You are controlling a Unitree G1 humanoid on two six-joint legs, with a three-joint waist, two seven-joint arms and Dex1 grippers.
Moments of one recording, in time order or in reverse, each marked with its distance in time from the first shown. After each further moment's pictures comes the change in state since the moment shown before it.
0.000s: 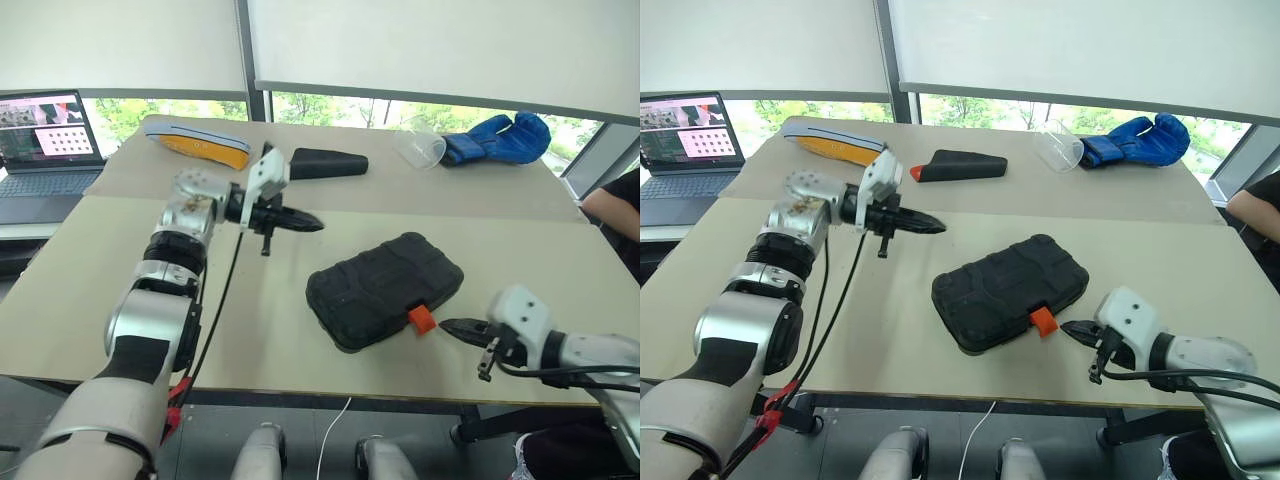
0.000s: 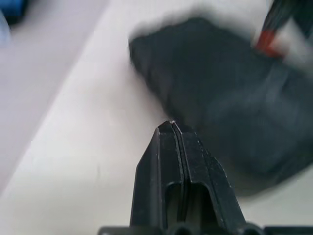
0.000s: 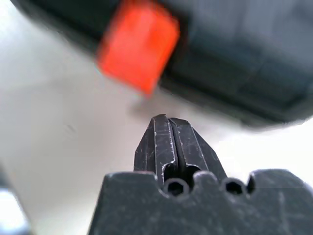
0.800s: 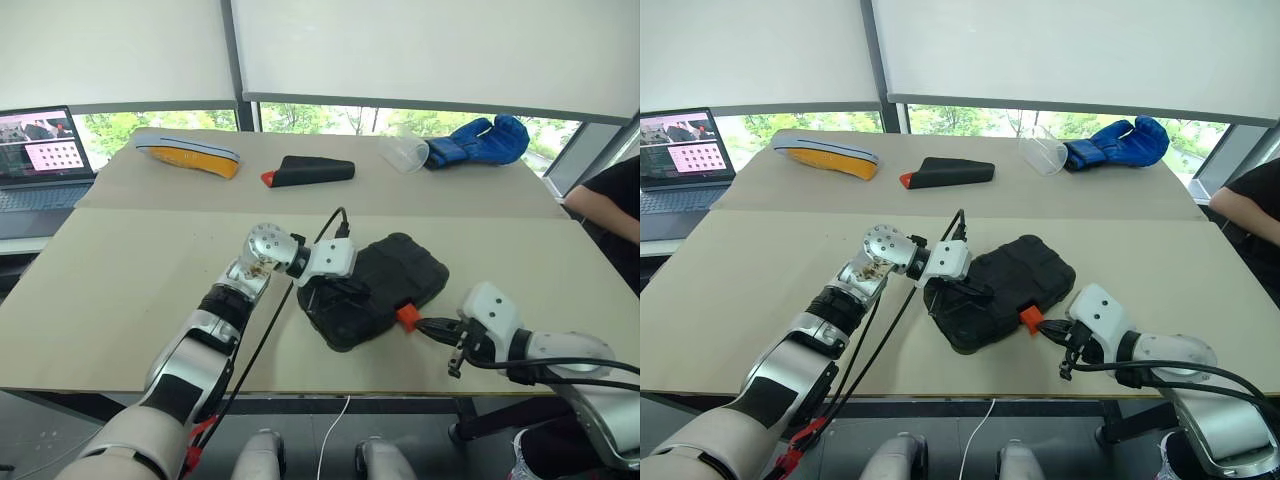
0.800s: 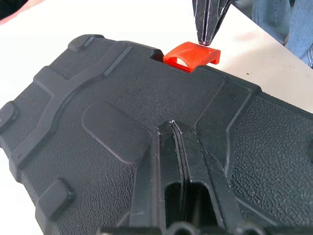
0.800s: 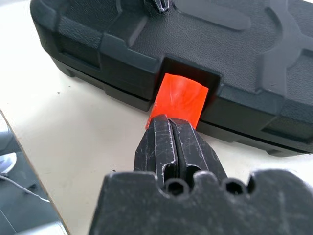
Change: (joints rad) left arm 0.232 -0.130 -0.246 -0.124 0.158 -0.334 0.201; right arm -0.081 0.008 0.178 0.003 -0.024 0.082 -0.094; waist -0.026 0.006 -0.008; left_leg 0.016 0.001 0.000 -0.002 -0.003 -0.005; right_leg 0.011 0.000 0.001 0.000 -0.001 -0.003
